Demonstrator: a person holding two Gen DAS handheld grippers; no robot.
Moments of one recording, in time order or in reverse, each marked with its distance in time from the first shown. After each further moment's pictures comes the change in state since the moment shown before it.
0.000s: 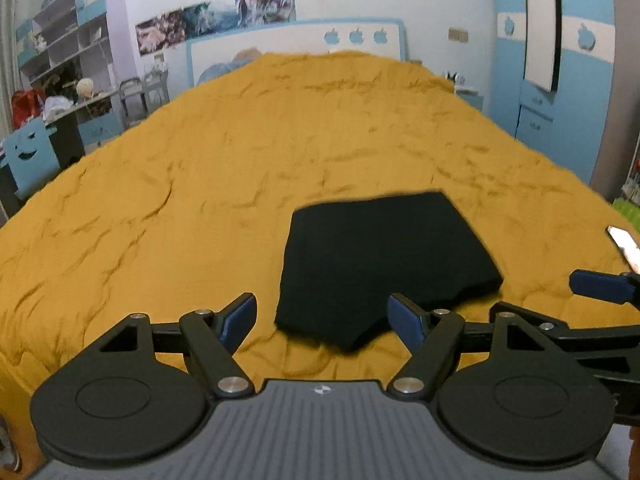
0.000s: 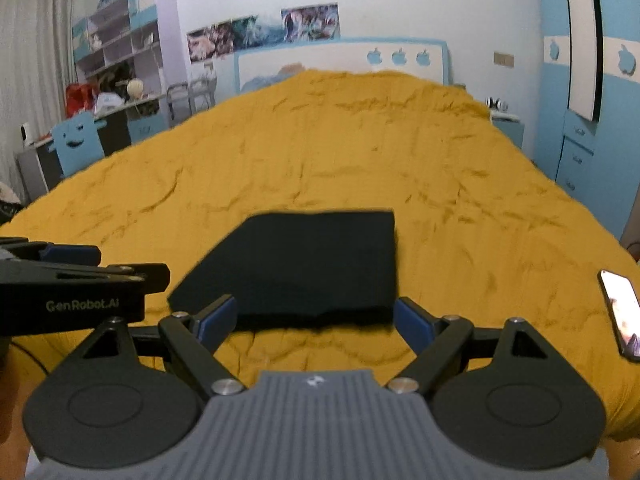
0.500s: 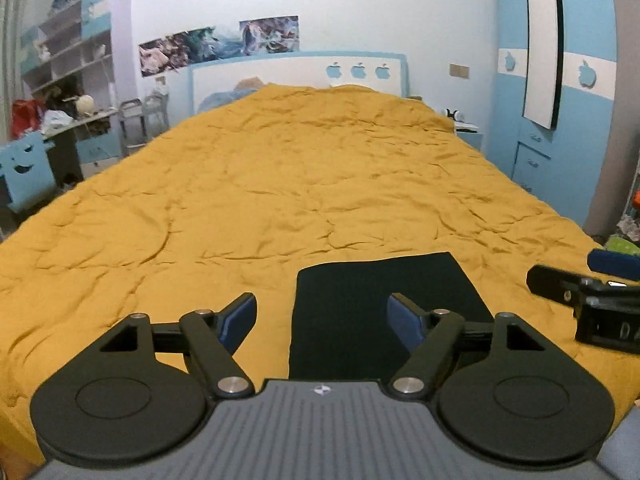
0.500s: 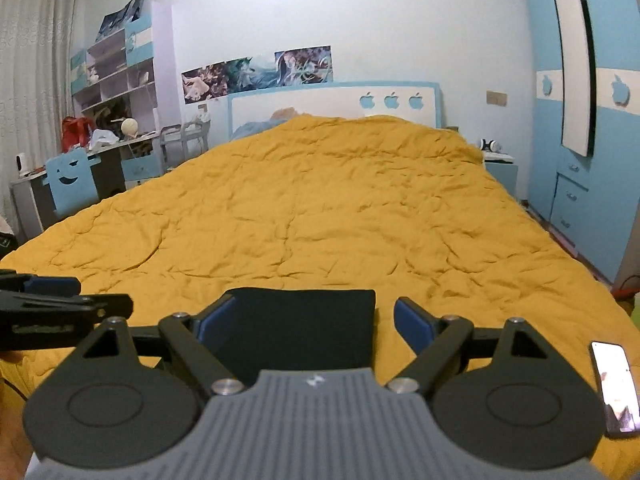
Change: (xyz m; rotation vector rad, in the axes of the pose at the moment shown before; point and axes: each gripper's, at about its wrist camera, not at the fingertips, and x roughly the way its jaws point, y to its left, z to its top) left arm 0.000 0.014 0.045 -0.033 -0.112 -0.024; right arm 0.010 -0.022 0.067 0.004 -0.159 -0.017
